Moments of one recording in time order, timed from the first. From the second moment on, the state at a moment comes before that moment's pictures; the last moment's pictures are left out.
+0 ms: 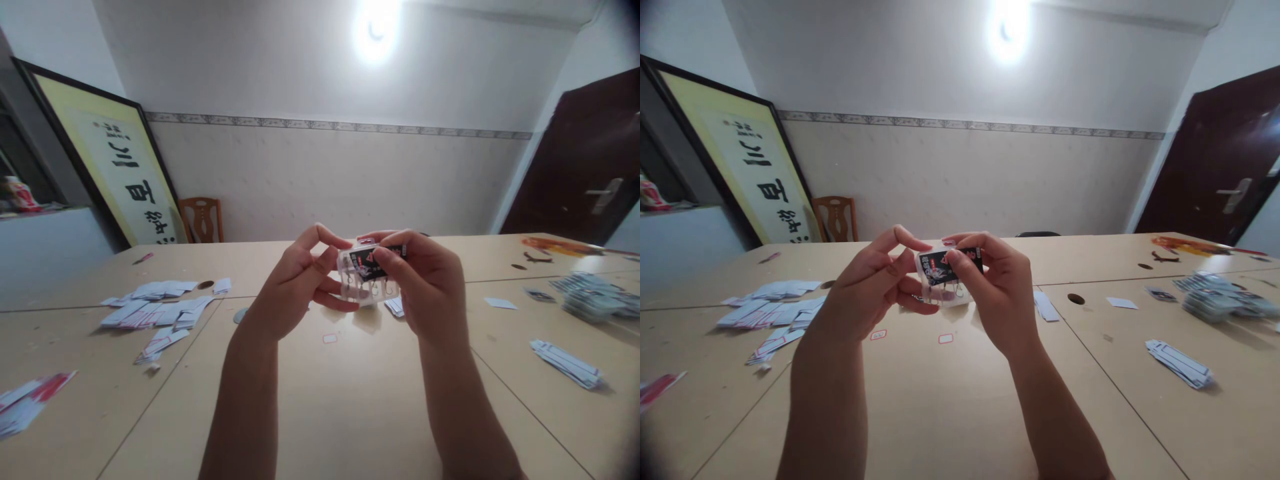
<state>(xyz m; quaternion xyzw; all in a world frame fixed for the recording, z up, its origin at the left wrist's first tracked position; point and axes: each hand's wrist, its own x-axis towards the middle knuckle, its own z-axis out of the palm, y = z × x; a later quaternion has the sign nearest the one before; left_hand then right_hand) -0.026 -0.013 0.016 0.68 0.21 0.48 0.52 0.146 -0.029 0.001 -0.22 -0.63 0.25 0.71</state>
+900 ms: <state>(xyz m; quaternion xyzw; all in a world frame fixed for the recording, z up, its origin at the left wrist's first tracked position) -0.026 -0.013 0.015 0.69 0.18 0.46 0.53 0.142 -0.028 -0.003 -0.26 -0.62 0.15 0.72</state>
